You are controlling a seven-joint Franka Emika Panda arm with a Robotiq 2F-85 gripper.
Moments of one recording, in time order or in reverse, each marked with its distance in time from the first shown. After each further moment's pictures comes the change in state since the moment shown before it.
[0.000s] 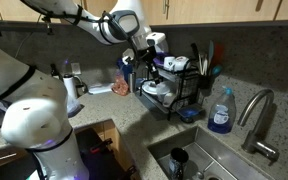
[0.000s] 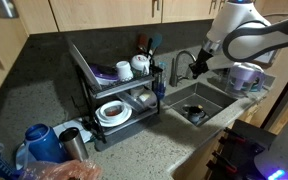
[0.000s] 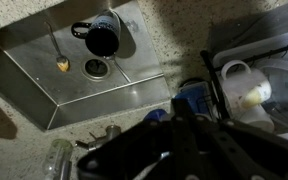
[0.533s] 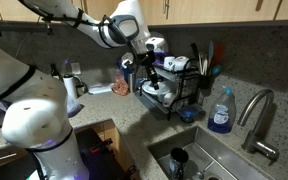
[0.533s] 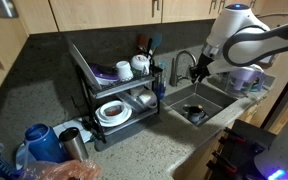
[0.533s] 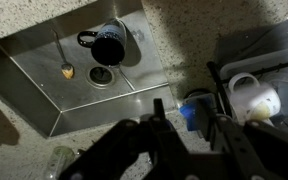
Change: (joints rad) arm 0.009 0.007 -0.005 -0.030 -0.014 -0.001 0.000
